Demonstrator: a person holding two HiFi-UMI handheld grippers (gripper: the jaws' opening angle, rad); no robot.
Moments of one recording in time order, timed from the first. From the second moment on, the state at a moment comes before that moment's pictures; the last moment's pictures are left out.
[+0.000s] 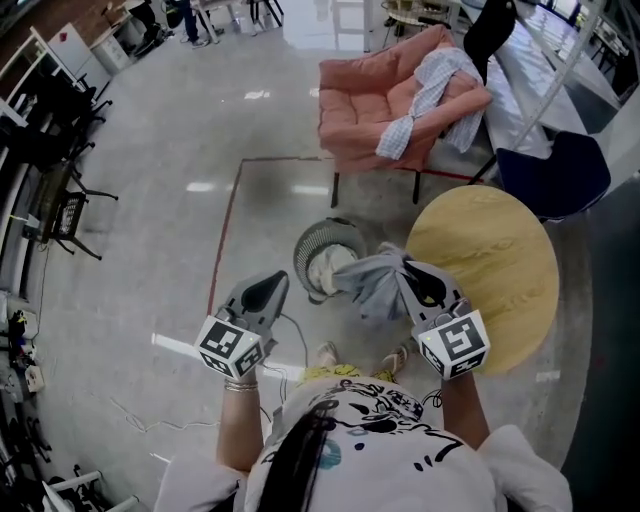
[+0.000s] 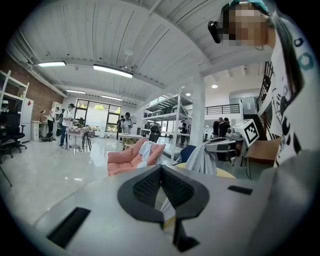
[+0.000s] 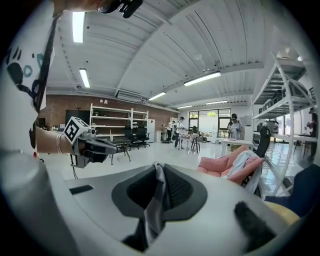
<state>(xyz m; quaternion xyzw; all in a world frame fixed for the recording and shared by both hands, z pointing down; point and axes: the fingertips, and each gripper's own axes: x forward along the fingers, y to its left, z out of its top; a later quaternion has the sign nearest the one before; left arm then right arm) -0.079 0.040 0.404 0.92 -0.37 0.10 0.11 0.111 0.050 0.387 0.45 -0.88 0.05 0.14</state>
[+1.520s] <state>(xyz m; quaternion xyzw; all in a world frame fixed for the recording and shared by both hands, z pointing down) -0.178 -0.030 0.415 0.89 -0.42 0.08 0.14 -0.023 -0.058 0.423 0.36 -0.91 0.06 0.19</state>
